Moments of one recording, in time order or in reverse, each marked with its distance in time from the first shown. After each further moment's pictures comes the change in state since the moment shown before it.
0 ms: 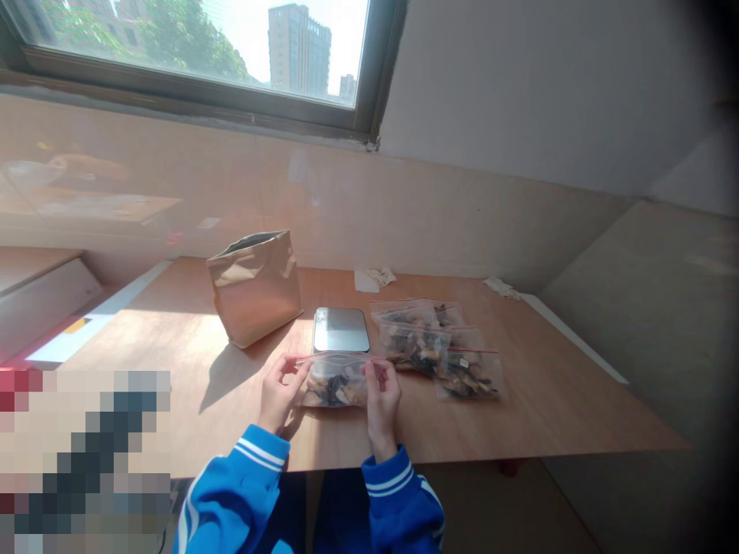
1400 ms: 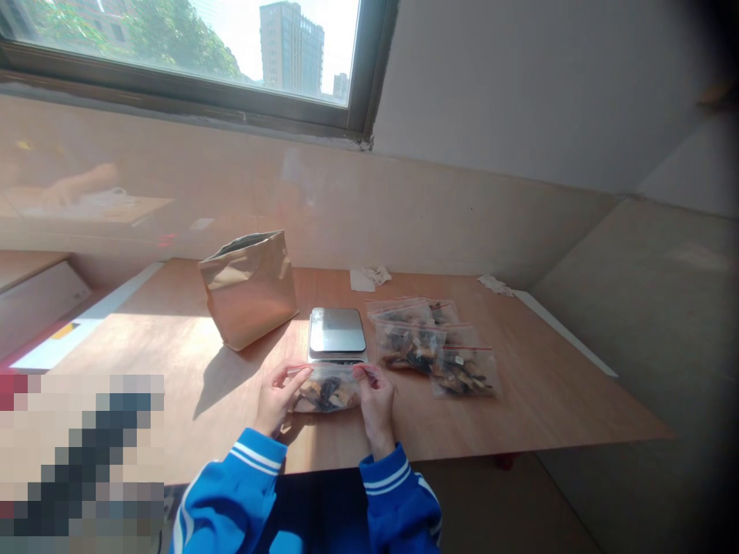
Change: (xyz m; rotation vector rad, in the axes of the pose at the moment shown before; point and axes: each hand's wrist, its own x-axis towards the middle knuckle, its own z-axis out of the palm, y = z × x) left_hand -0.001 0.004 0.000 -0.162 -0.093 -0.073; right_hand 0.004 0.005 0.001 -0.005 -0.075 -0.017
